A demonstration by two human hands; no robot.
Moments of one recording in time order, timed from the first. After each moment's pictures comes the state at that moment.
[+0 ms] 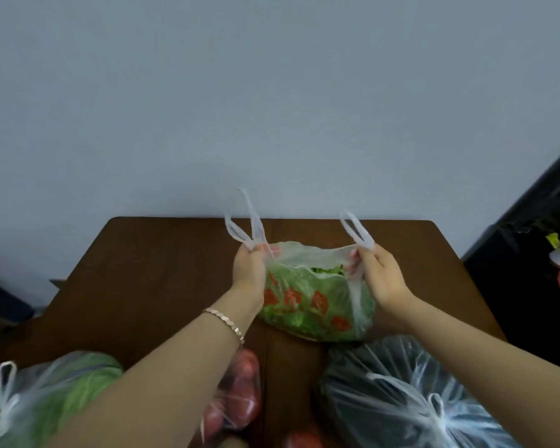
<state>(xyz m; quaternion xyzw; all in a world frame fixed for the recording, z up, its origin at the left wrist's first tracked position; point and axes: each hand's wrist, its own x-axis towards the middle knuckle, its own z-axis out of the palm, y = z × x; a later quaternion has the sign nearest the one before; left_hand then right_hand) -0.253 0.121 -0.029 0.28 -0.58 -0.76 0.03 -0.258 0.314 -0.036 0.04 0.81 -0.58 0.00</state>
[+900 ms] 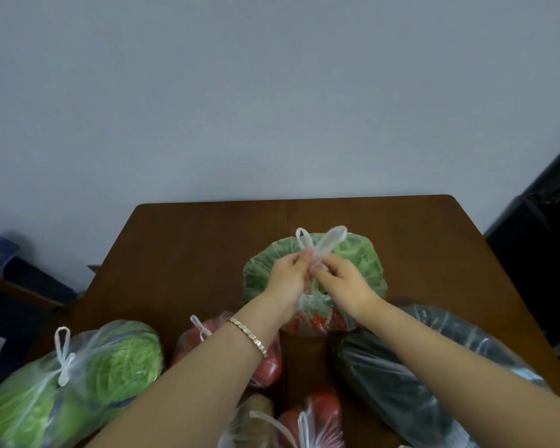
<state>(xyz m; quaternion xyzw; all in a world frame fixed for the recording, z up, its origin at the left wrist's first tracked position) -0.195 0.141 -0.042 0.15 -0.69 -0.70 -0.11 -0.196 0.253 -0.035 -0.12 0.77 -0.61 0.14</state>
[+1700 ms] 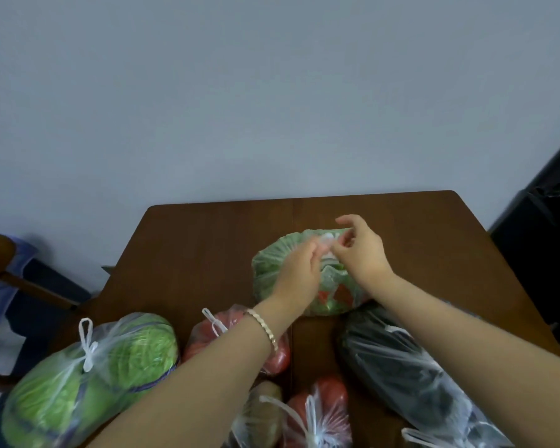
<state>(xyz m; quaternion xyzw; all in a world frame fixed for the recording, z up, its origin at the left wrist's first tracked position) -0.174 0.142 -0.023 -0.07 -0.87 -0.49 0.06 -0.207 0.261 -0.008 -0.01 0.86 -0.51 0.03</state>
